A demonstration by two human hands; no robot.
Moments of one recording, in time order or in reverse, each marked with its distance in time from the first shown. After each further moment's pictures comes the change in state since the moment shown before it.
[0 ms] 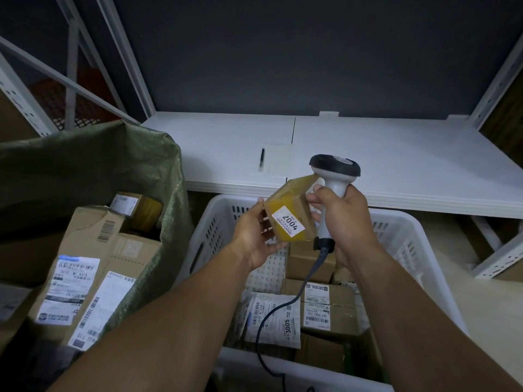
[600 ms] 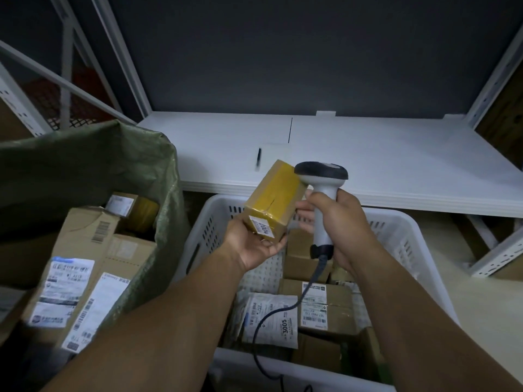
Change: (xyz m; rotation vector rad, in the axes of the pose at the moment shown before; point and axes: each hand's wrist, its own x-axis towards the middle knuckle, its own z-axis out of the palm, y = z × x) left_hand 0.002 -0.002 -0.010 -0.352 -0.025 -0.167; right_hand -0.008 -0.005 -0.007 0.028 -0.156 0.084
